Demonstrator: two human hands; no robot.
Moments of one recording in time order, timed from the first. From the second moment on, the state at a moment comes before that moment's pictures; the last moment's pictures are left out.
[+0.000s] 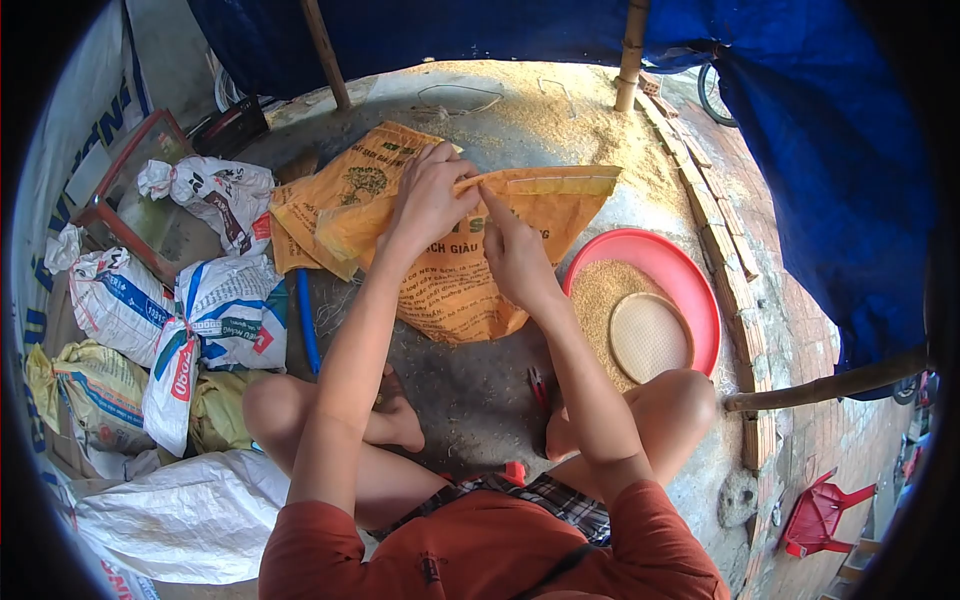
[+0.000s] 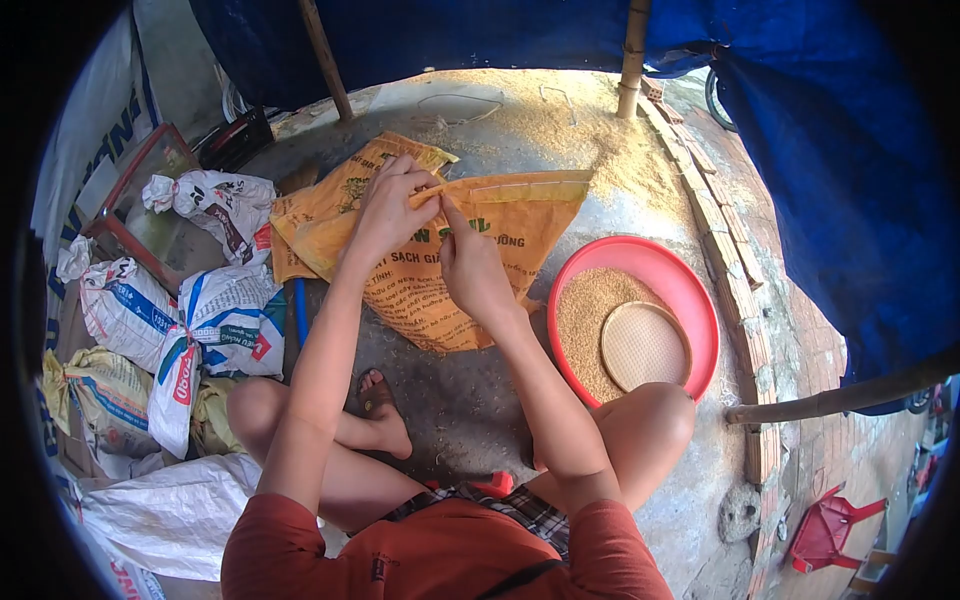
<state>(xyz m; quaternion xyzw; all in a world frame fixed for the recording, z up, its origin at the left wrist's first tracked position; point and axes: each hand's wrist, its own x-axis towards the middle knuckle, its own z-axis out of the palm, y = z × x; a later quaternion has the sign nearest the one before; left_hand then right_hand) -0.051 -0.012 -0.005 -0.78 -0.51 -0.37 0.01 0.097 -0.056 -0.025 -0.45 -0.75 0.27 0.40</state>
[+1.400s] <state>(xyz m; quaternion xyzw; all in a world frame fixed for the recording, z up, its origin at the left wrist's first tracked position) -0.077 0.000 -0.007 -0.74 -0.56 -0.36 -0.07 0.119 -0.062 0.013 -0.29 -0.45 0.72 0.44</state>
